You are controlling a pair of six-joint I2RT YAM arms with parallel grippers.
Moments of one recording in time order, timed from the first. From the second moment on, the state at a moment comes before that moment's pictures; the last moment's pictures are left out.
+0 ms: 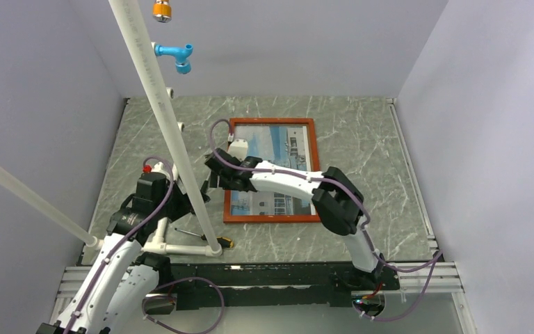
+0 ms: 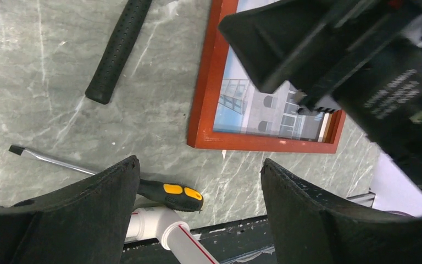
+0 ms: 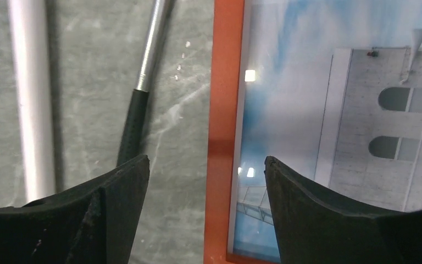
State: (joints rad) left arm -0.25 0.67 0.61 -0.68 0.17 -0.77; right arm 1.02 2.06 1.64 -0.51 0.38 0.95
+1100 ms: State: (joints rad) left arm -0.25 0.64 0.61 -0.71 0.15 -0.78; right arm 1.08 2.32 1.92 -0.71 0.56 0.90
